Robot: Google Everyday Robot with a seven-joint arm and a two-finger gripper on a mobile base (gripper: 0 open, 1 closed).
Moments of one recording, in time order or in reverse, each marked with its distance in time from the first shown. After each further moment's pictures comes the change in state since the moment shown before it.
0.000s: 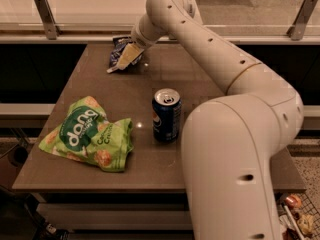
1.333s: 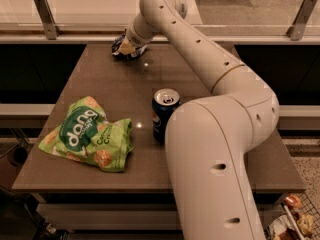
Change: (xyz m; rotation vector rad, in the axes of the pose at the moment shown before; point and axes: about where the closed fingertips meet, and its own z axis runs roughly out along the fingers) arm -0.010 -0.009 0.028 -0.003 0.000 -0.027
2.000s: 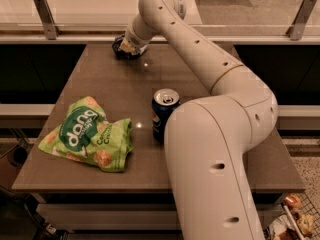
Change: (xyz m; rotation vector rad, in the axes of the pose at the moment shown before) arm 0.000 0.002 0.003 -0.005 0.001 0.000
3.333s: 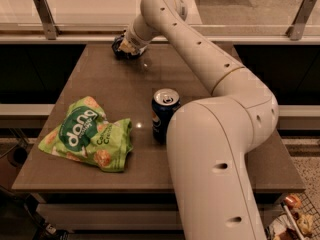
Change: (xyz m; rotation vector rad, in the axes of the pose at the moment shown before) arm -0.003 0.001 0.000 -0.008 -0.031 0.001
